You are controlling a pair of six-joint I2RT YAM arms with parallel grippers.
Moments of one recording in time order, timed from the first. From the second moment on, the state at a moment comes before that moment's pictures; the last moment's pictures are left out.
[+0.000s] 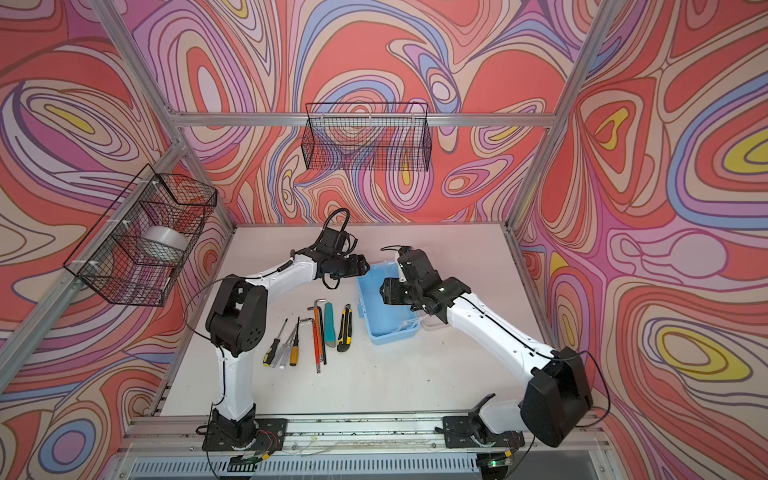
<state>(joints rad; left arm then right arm) -0.44 2.05 1.53 -0.38 0.18 -0.52 0.63 1.39 1.15 -0.56 -0.05 0.52</state>
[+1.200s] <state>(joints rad) -0.77 1.65 1.06 -0.62 -0.19 -0.70 0.69 1.37 1.13 -0.60 0.17 0.60</state>
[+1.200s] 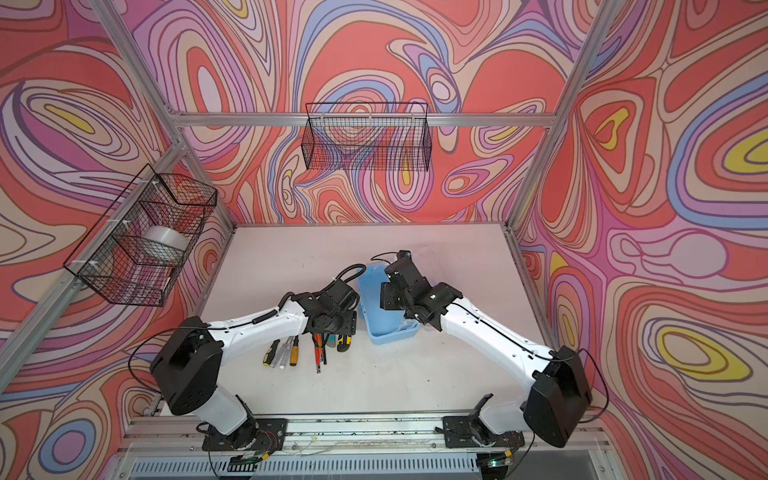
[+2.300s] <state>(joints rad) -0.78 1.82 1.09 -0.54 -0.17 -0.73 0.62 1.32 1.04 -0.54 0.11 0.60</state>
